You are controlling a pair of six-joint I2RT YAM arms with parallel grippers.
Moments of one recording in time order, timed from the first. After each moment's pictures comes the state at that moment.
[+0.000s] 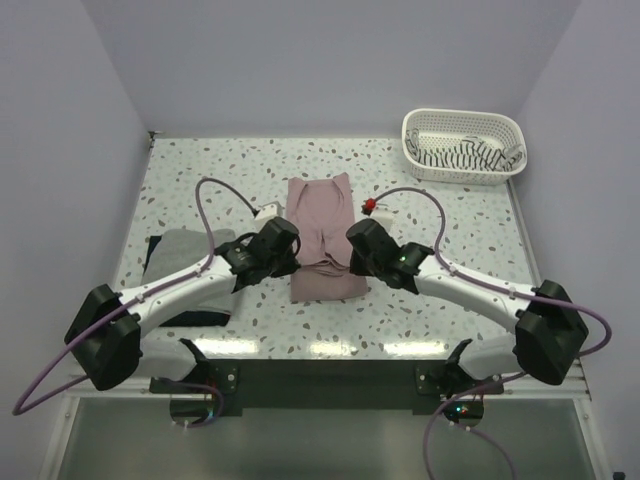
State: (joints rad) left arm -0.79 1.31 0.86 -0.43 -0.29 -0.94; right arm 0.86 1.33 0.89 -0.43 0.38 0.80
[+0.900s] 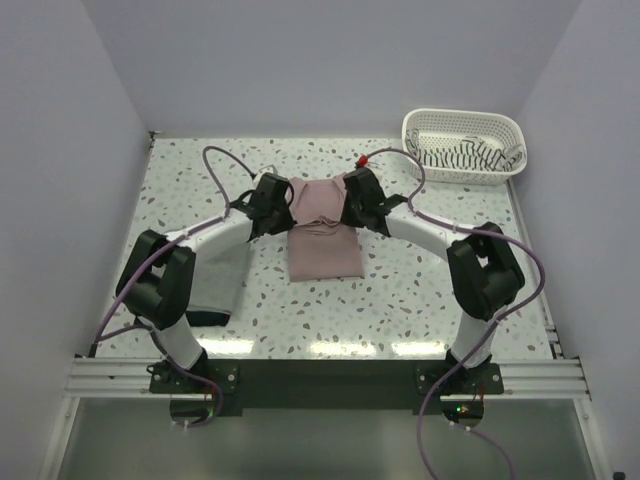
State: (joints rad) left arm -0.50 1.71 1.13 -0.27 -0.17 -0.76; right arm 0.59 1.80 1.25 -0.25 0.23 0.66
